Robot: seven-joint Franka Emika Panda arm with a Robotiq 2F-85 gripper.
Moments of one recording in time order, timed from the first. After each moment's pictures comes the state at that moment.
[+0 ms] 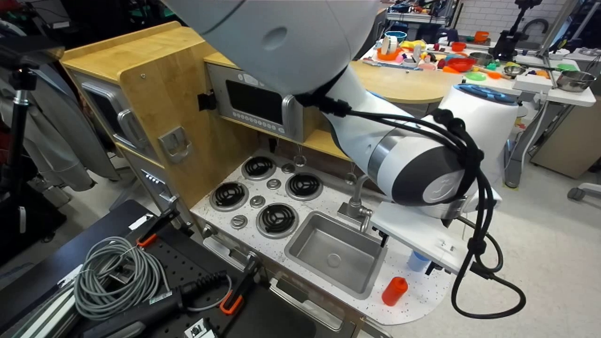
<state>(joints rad) -0.46 0.77 -0.13 -1.70 0.03 2.40 -0.47</state>
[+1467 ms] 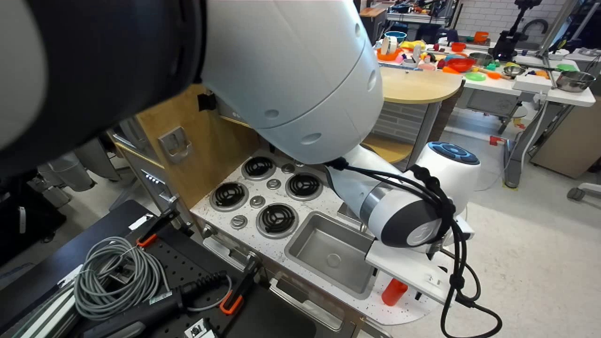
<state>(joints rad) -0.47 0.96 -0.13 -1.63 -0.02 2.48 -0.52</state>
